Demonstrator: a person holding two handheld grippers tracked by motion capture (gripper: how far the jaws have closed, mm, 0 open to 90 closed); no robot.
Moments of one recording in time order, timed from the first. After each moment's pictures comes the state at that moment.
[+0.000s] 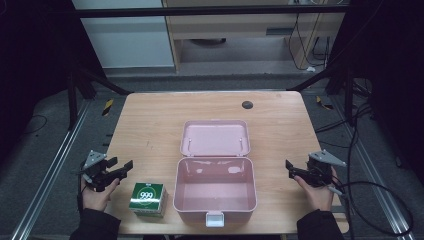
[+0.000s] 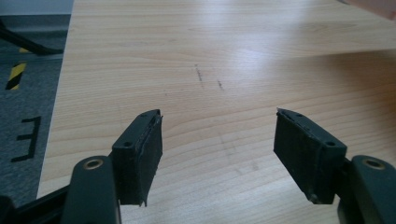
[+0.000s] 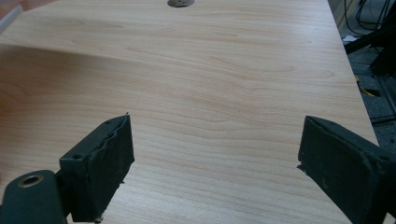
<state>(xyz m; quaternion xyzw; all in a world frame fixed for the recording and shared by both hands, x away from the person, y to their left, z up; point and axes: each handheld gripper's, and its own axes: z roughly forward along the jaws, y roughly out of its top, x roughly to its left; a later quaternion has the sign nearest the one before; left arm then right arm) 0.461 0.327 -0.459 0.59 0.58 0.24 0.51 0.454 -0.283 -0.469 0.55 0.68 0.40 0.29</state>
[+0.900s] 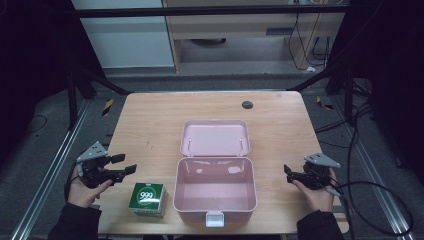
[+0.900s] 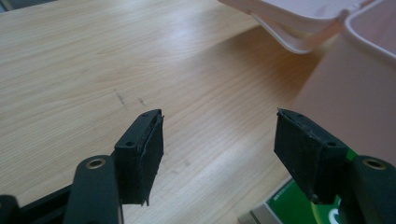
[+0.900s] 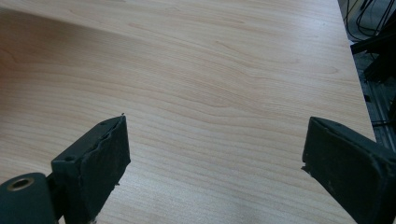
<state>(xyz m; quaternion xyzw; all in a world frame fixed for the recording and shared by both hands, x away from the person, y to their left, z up) 0.450 0.313 -0.407 0.69 0.46 0.13 0.55 0.451 -0.279 -0.475 0.53 0.71 0.36 0.30</state>
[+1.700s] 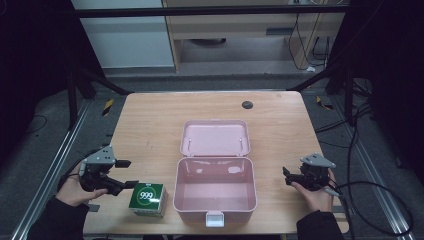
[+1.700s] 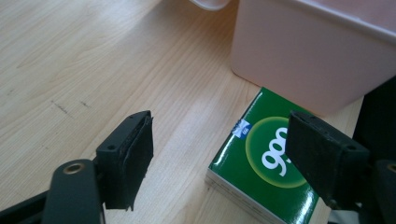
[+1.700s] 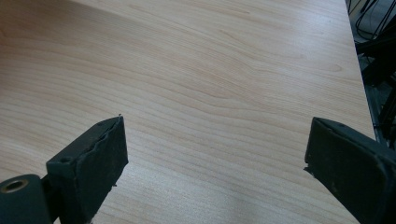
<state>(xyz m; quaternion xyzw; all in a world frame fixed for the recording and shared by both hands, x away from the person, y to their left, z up) 0.430 0.290 -0.391 0.76 0.39 0.05 0.53 0.452 -0.275 -0.480 0.51 0.73 0.34 0.31</state>
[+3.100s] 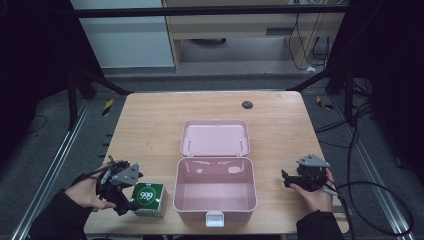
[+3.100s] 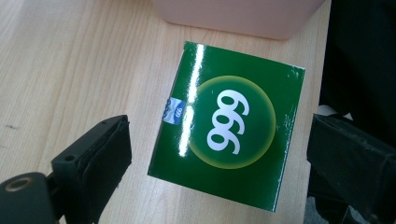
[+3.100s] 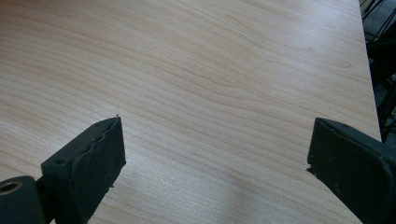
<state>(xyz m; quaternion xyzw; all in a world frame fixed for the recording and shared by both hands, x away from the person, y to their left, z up) 0.400 0.235 -0.420 0.79 0.36 0.00 0.49 0.455 -0.272 -0.486 0.49 0.76 0.31 0.31</state>
